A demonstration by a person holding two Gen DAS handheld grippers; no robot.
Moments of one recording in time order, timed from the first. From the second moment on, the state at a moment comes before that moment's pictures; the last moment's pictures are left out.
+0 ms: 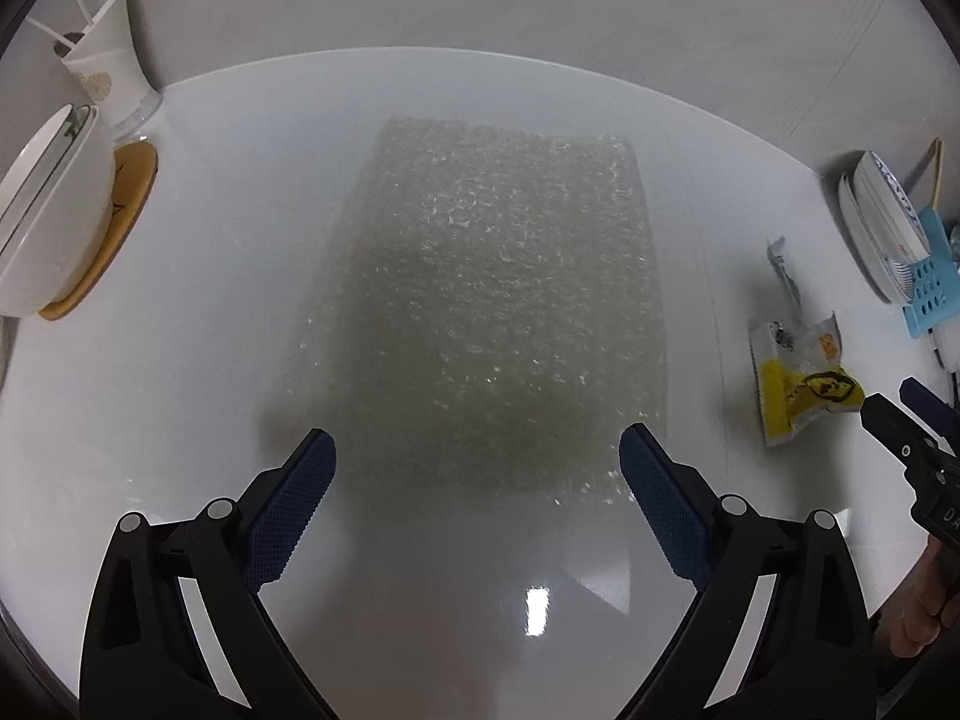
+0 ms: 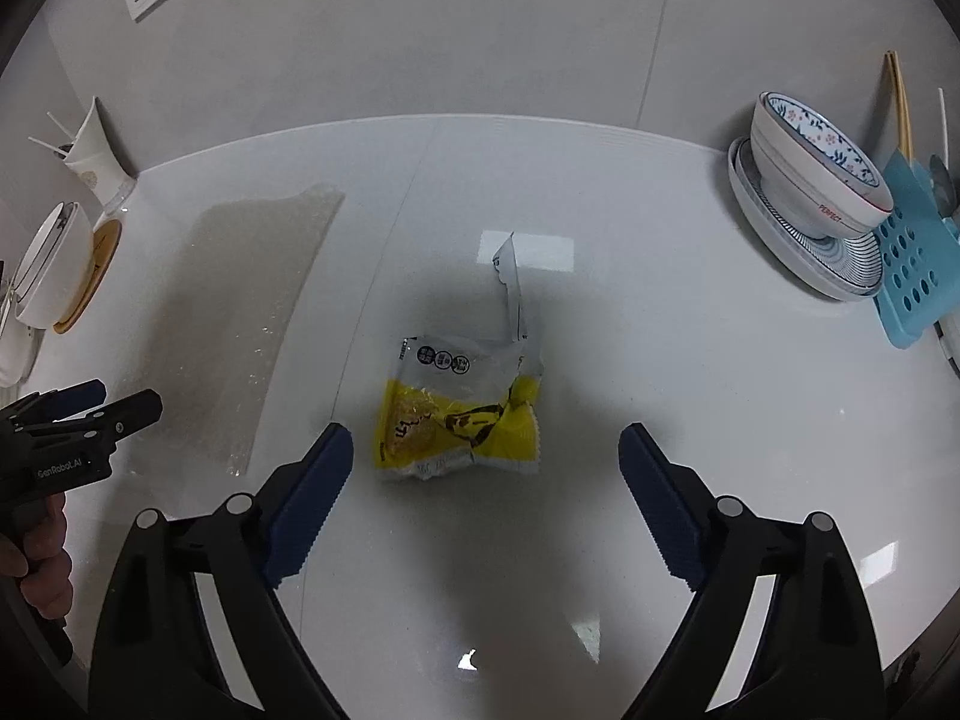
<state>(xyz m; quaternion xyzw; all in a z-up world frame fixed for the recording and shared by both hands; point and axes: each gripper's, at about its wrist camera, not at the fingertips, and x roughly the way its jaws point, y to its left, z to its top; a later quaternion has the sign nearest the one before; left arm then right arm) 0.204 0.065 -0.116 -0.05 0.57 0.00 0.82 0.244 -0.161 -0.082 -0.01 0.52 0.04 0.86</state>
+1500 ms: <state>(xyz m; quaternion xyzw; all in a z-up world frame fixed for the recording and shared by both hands) 0.220 0.038 -0.133 -0.04 0.60 0.03 0.80 0.259 -0.160 -0.132 -0.04 0.55 0.05 0.83</state>
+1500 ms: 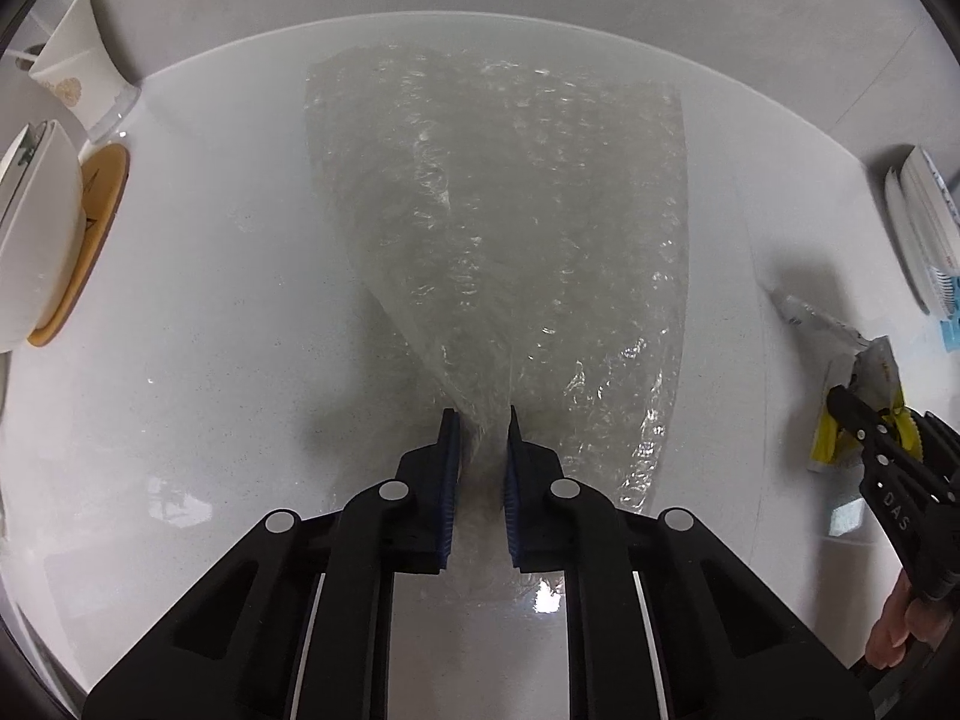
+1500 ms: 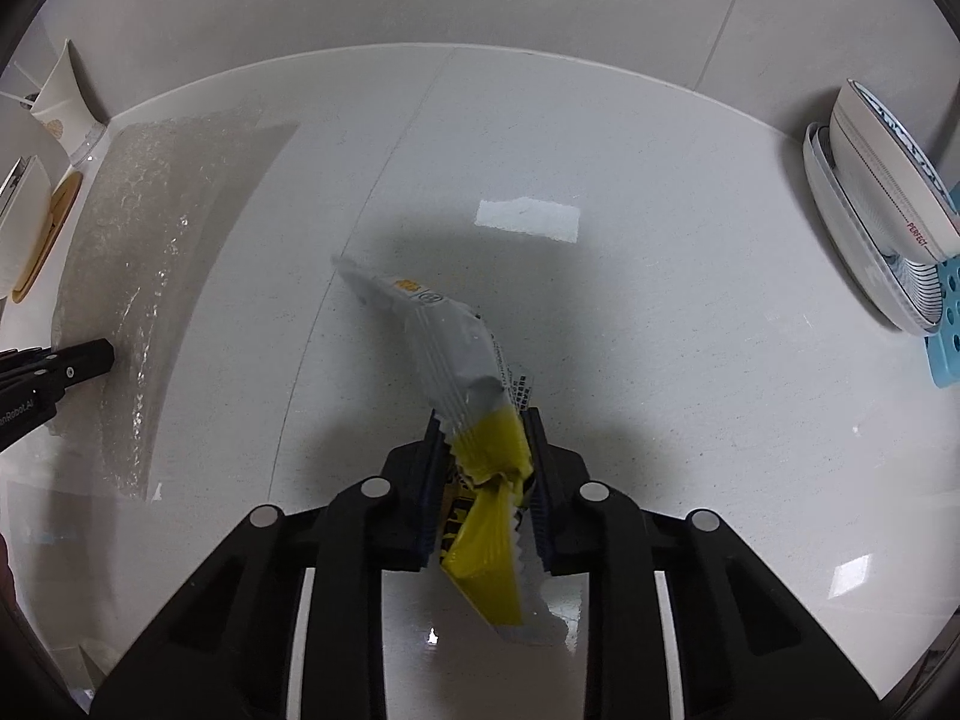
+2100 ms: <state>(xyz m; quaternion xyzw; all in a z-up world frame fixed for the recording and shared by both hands) 0.198 0.039 -0.108 -0.04 0.58 0.01 0.81 0.250 -0.167 -0.106 -0.02 0.53 0.05 0.85</state>
